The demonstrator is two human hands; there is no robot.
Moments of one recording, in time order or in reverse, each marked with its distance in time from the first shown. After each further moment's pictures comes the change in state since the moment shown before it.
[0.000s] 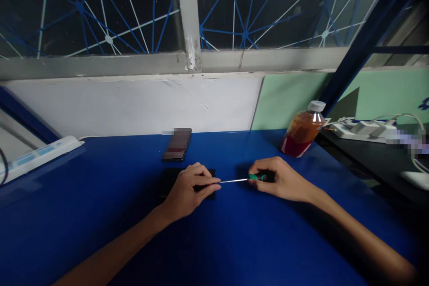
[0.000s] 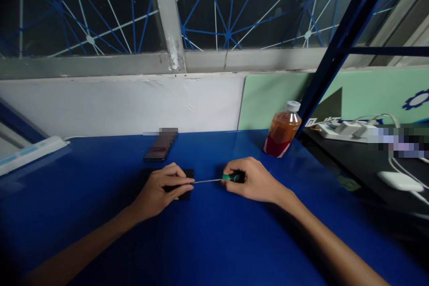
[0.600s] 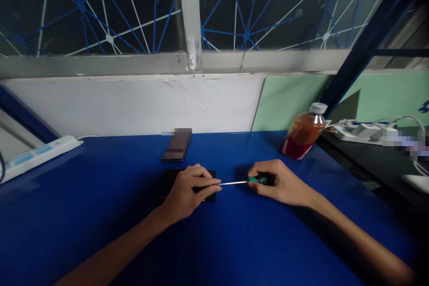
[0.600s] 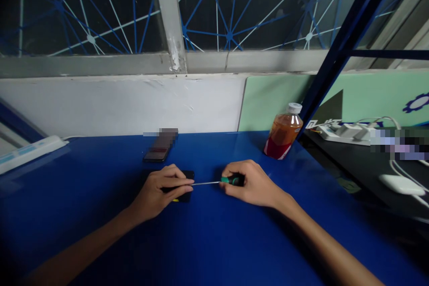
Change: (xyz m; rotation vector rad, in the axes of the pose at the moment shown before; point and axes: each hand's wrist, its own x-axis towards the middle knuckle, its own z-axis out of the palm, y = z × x) left_hand 0.001 0.002 -0.001 -0.015 0.029 -0.008; right_hand 0.001 -0.002 0.005 0.073 0.022 -0.015
